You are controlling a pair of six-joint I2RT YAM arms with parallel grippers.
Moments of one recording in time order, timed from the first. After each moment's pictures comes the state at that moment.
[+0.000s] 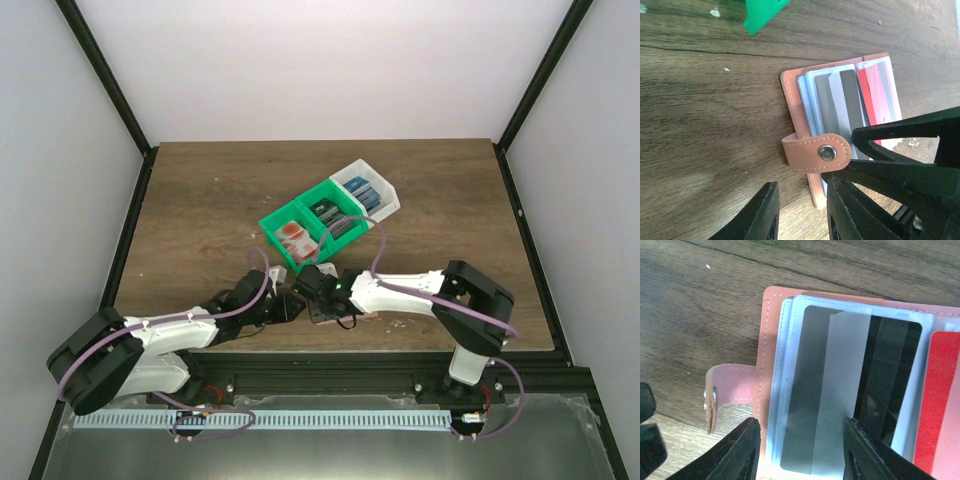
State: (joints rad) left arm -0.81 1.23 0.32 0.19 0.21 -0.89; right arm 1.10 1.72 1.02 -0.55 0.19 0.81
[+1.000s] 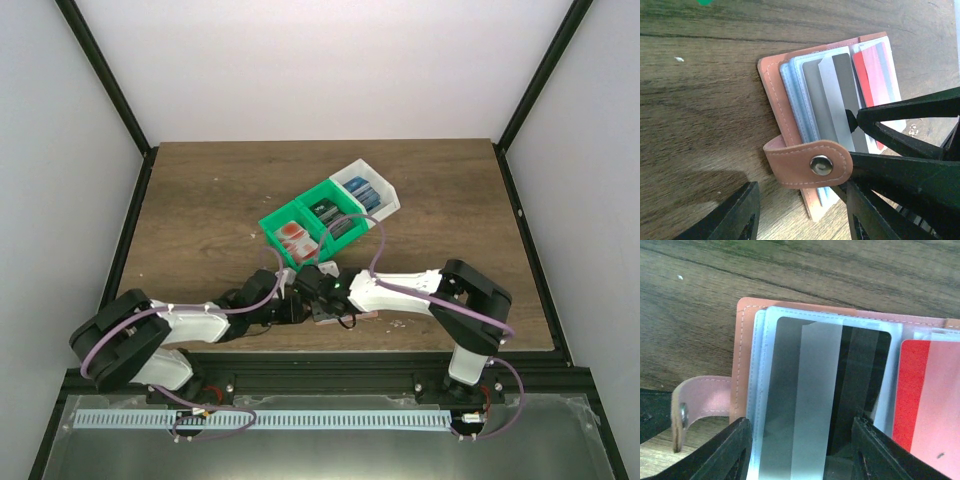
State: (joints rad) left arm -0.81 1.39 0.32 0.35 0.29 -0.87; right arm 1.10 1.74 1.04 -0.58 0.24 0.80
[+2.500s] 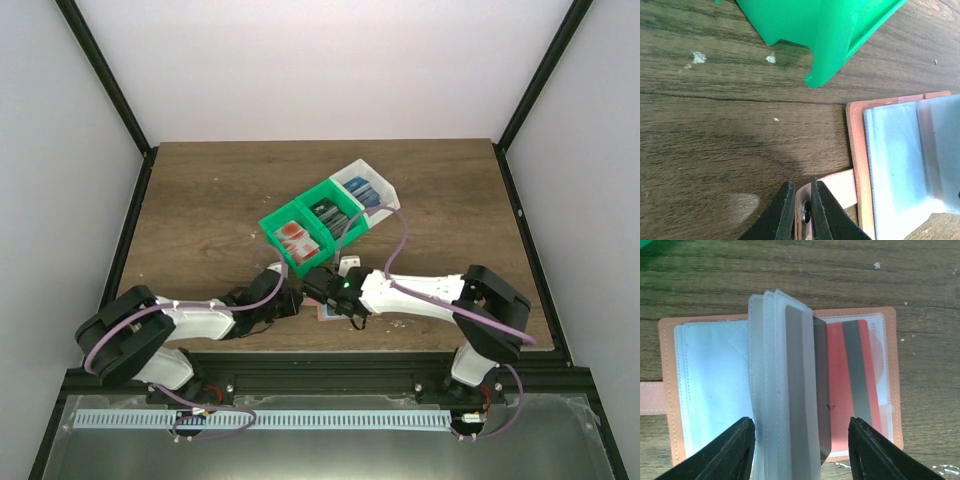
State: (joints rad) left arm -0.84 1.43 0.37 0.27 0.00 -0.94; right arm 1.11 1.64 1.02 -0.78 0.45 1.01
